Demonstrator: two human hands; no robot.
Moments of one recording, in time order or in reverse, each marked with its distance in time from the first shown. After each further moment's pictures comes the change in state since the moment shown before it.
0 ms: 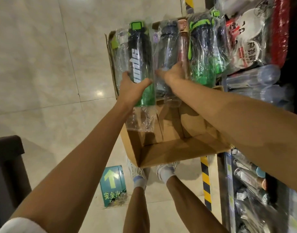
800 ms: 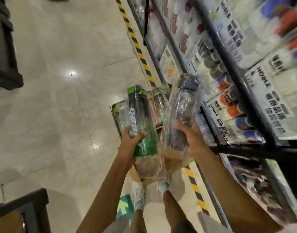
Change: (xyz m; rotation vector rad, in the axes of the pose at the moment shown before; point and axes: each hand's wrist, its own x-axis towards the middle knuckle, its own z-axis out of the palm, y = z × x) left_hand -0.308 0.168 -0.083 -0.352 -0.302 -0.015; right_hand -0.393 0.005 -0.216 0.806 0.063 -0.153
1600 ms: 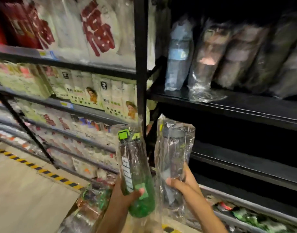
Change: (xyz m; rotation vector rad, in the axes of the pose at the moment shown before) left_hand -0.342 0.029 0.206 0.520 -0.774 0.271; right_hand -0.472 -0.042 -0.205 0.308 0.460 -0.557
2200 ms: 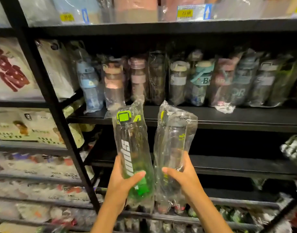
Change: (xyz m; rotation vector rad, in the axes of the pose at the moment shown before) left_hand -0.092 0.052 0.288 0.136 -0.362 0.388; right_hand -0.125 -0.082 -0.236 -0.072 0.329 -0.247
